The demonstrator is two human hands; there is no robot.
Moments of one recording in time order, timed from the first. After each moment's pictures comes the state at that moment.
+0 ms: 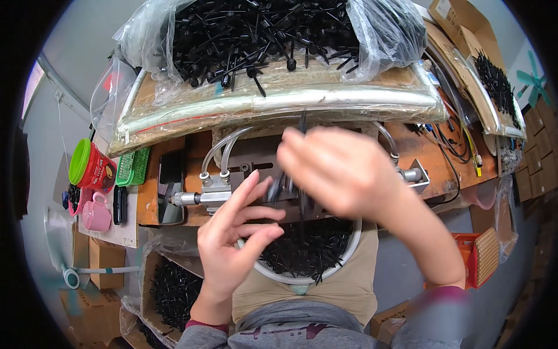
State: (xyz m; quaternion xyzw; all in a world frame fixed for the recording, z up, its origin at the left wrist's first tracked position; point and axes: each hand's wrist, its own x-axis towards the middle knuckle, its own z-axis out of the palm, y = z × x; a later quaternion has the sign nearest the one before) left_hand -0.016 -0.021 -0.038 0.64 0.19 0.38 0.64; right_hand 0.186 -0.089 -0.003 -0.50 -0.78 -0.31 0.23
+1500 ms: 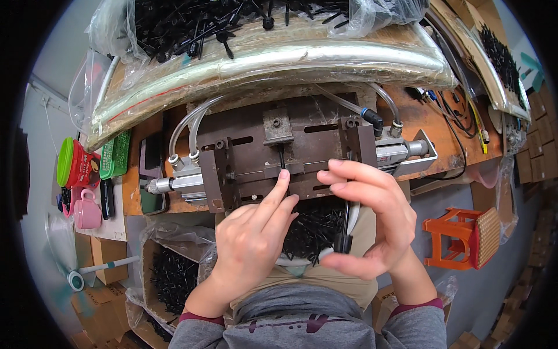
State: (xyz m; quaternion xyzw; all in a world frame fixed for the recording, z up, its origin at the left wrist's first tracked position) left_hand -0.005 -0.034 -0.080 0.95 0.09 0.25 0.15; right_hand 0.143 -0.174 -0.055 -0.59 -0.54 0.04 0.60
